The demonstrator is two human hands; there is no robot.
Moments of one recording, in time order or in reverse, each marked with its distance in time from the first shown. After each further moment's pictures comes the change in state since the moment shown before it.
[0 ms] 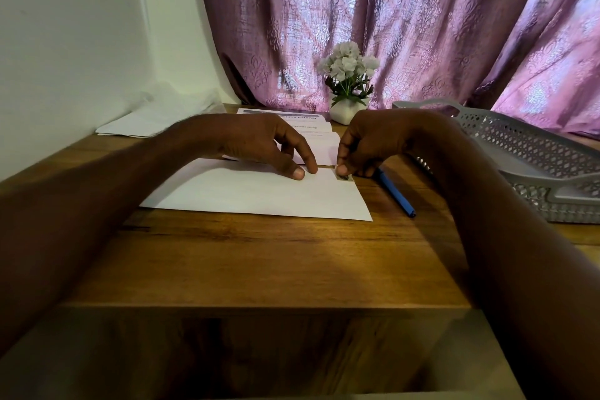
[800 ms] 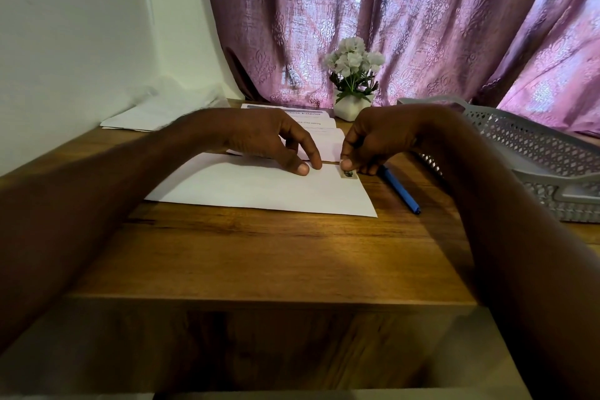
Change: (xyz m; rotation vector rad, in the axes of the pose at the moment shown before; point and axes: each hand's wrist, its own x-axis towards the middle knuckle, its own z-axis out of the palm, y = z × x) left_hand 0.001 -0.001 0.000 0.026 -0.002 -0.009; right_hand -0.001 0.000 0.001 0.029 -0.014 0.003
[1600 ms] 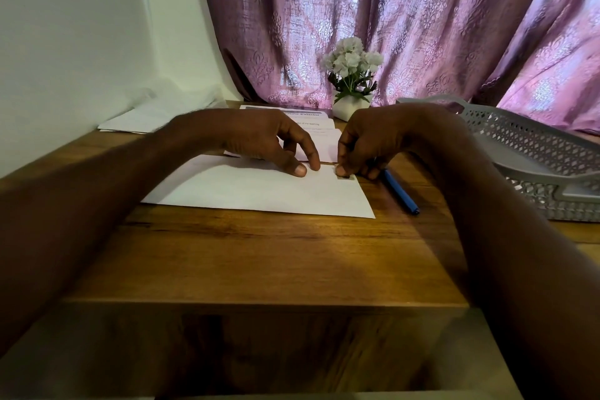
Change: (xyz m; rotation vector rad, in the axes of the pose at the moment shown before) left_hand -0.002 0.007 0.000 0.044 -0.004 -0.001; right_hand 0.002 -0.011 0.005 -0.036 0.001 0.111
